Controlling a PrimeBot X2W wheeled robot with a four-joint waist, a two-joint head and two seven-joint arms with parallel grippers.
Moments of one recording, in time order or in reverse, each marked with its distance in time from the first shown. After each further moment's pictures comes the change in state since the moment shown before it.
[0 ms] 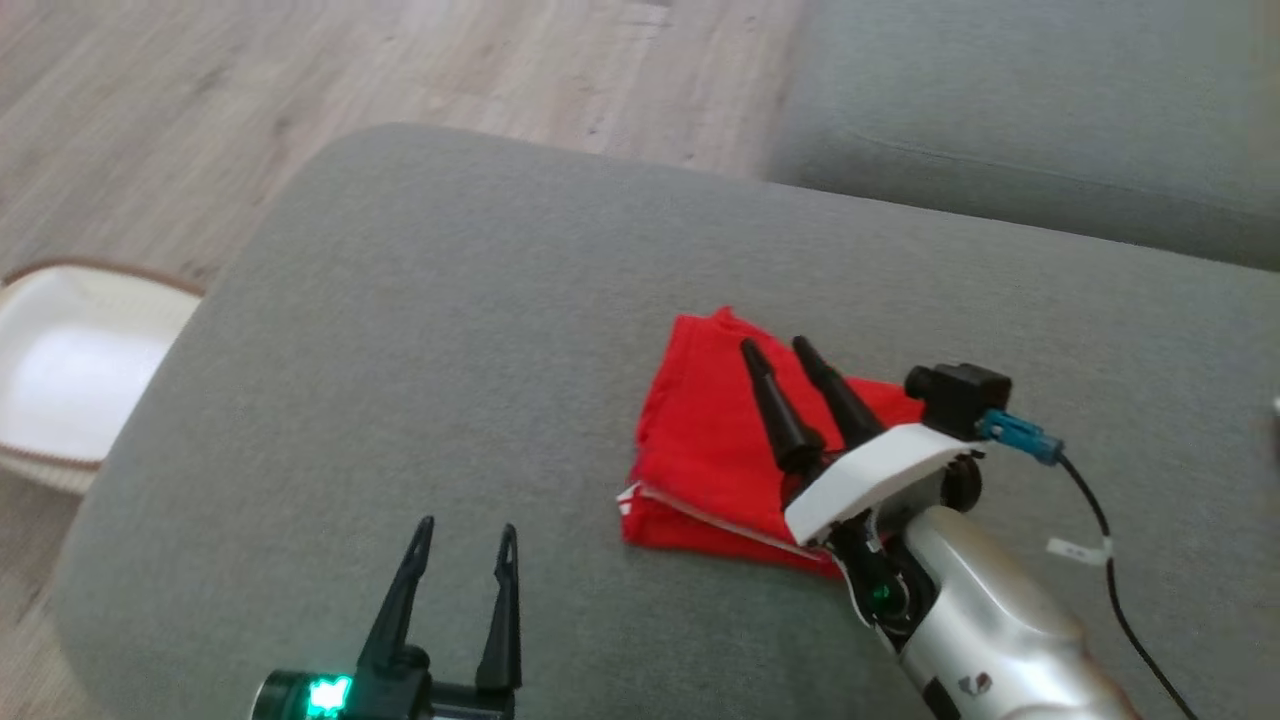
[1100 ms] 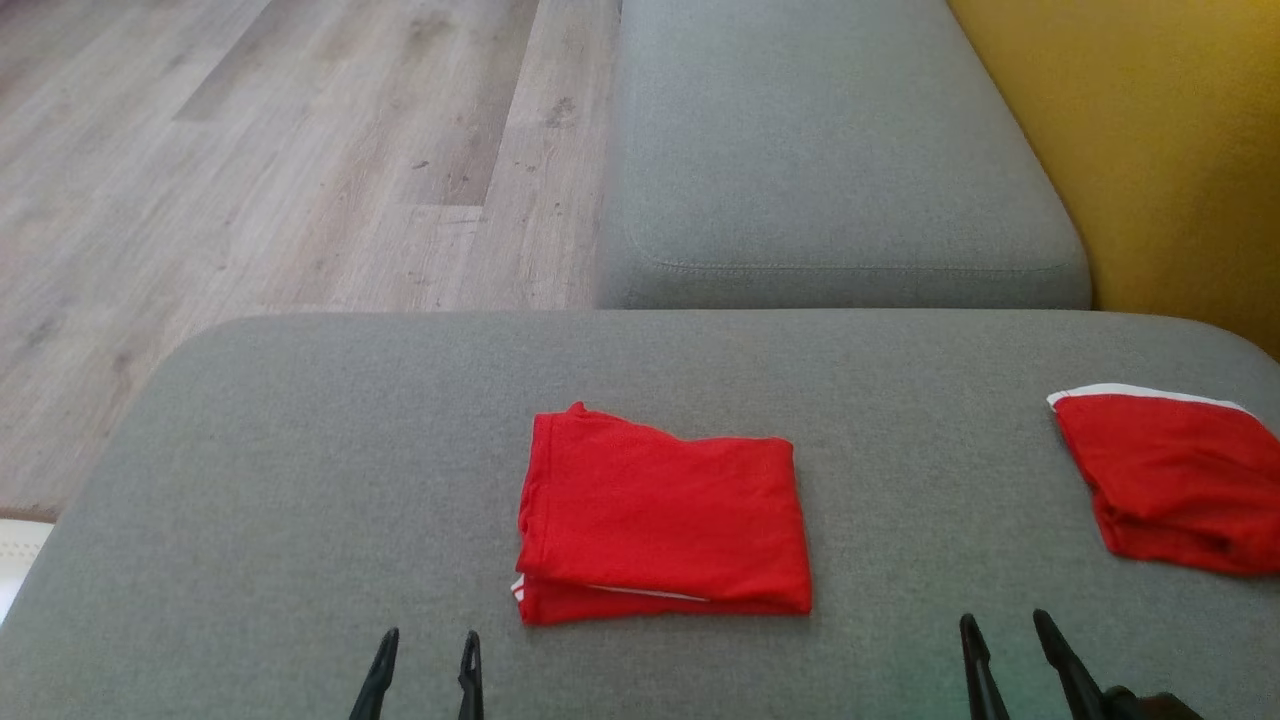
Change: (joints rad) left arm 0.168 -0.015 0.089 0.017 0.012 -0.035 0.000; right arm 0.725 0.011 -0.534 -0.411 -0.668 0.000 -0.050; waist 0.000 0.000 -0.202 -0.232
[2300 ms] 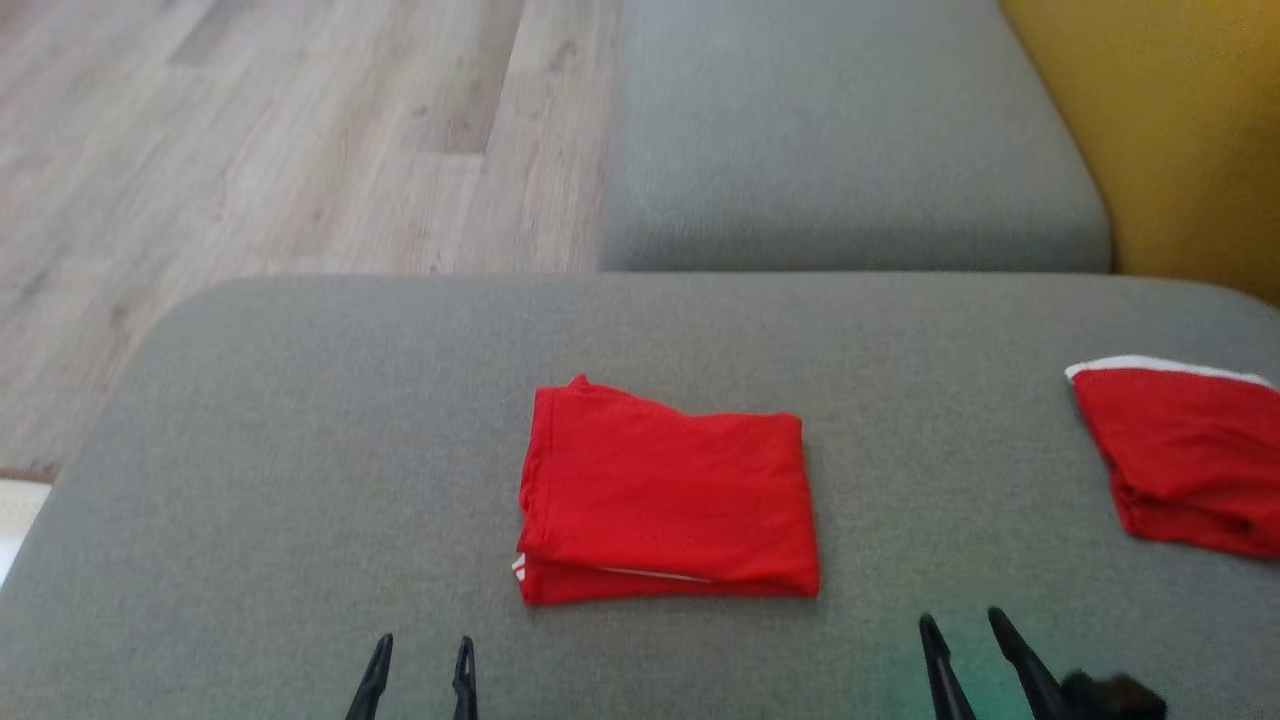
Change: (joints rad) left arm 0.006 -0.007 0.019 0.017 0.019 -0.014 0.000; right arm -0.041 -0.037 0.102 0.072 0.061 0.000 0.000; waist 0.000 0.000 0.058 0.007
